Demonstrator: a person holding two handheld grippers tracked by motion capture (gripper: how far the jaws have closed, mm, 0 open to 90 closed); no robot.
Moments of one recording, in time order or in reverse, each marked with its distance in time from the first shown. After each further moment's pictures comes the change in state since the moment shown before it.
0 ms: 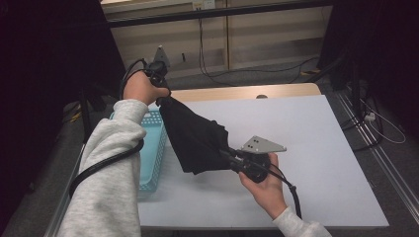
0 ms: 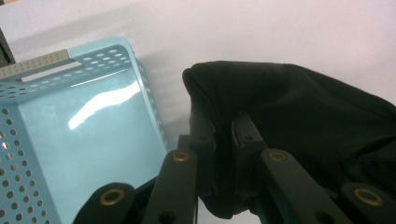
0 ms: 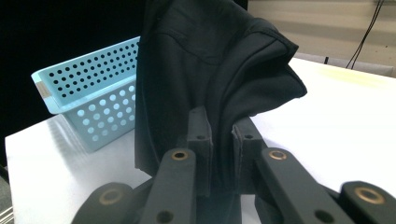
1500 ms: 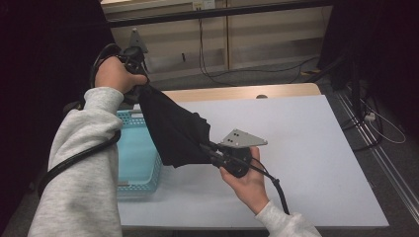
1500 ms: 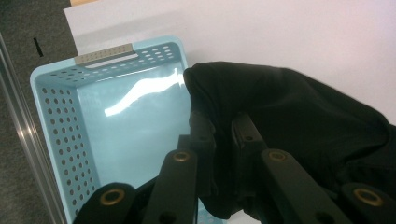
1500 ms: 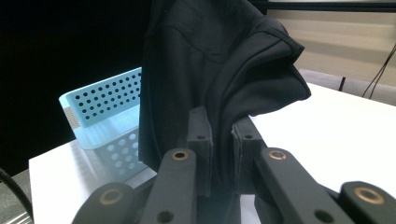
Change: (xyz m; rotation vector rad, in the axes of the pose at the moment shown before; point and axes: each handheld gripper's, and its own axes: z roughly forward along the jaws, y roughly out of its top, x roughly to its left) left arm 0.032 -0.010 -0.055 -0.026 0.051 -0.062; right arm 0.032 0.031 0.023 -0.042 0.055 -0.031
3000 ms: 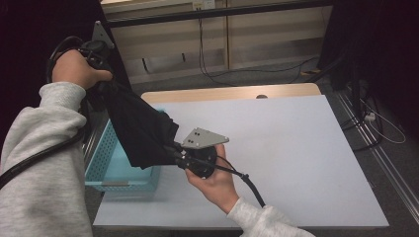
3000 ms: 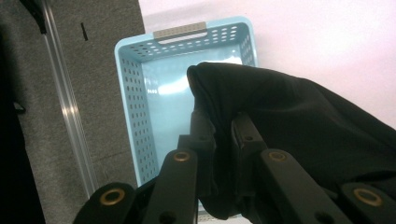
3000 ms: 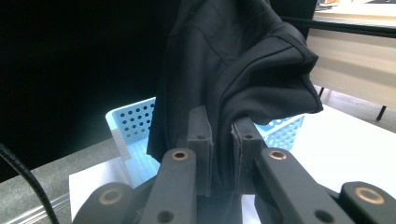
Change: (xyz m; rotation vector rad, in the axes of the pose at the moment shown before) left arm 0.058 -0.022 -0.040 0.008 0.101 -0.049; right arm 0.058 0.035 0.041 -0.018 0.116 -0.079
